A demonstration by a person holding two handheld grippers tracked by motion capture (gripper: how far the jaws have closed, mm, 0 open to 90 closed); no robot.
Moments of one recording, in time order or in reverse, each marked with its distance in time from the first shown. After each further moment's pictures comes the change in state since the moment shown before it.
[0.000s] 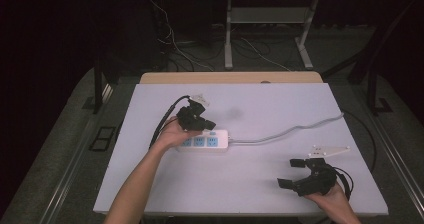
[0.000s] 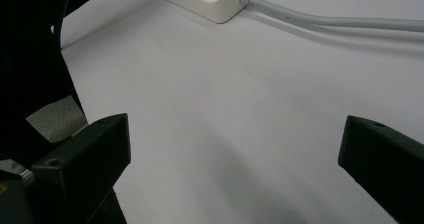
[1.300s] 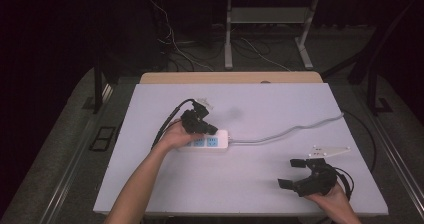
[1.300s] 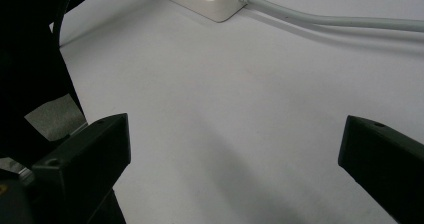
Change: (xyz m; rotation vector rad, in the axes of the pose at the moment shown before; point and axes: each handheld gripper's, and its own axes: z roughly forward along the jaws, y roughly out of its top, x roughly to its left) left arm 0.003 -0.003 0.019 0.064 -0.041 -0.021; right arm 0.000 -0.001 -0.001 0.003 -0.004 -0.007
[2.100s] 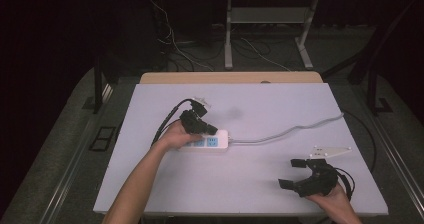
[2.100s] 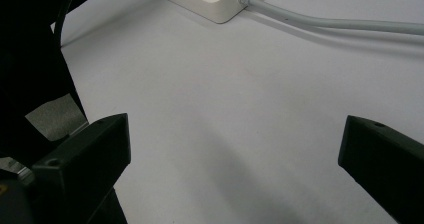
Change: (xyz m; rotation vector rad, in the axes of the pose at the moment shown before) left arm 0.007 -0.003 0.001 -0.011 -0.047 -0.061; right arm 0.001 0.000 -0.002 -0.004 -0.001 -0.005
